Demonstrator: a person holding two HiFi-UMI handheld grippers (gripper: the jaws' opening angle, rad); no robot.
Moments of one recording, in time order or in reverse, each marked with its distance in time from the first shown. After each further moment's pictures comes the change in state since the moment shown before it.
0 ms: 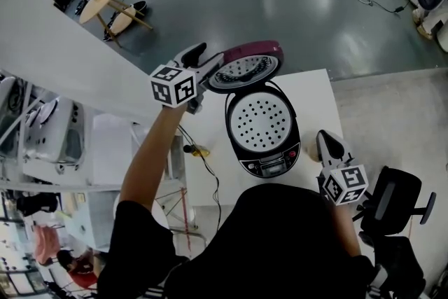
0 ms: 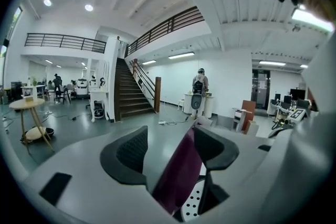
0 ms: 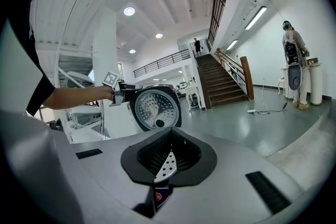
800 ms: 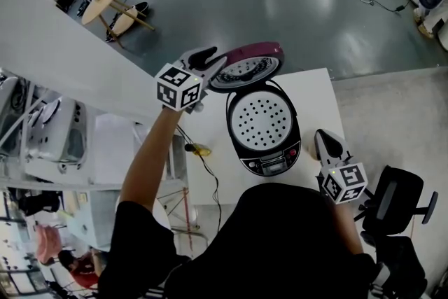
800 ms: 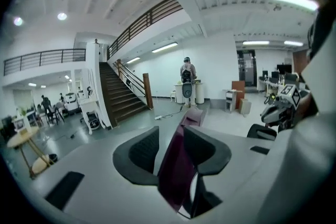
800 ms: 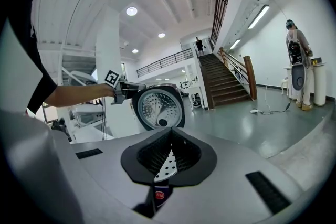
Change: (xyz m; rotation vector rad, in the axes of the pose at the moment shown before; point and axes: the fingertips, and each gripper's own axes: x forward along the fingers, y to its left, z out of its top) left arm 0.000 -0.029 -0.003 0.218 0.083 -0.055; right arm -0.001 0.008 -0.002 -0.011 0.006 0.030
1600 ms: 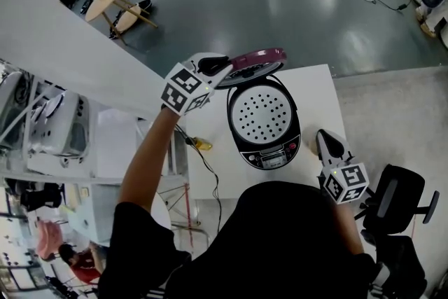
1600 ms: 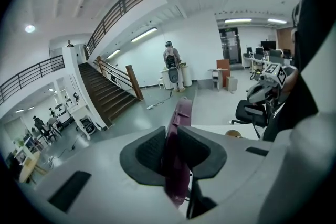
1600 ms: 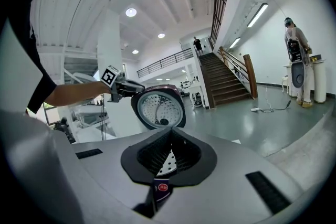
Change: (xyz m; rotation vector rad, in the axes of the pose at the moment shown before) left arm -0.009 -0.055 -0.010 0.216 0.175 -0.087; right arm -0.020 0.002 -0.009 0.013 0.001 0.013
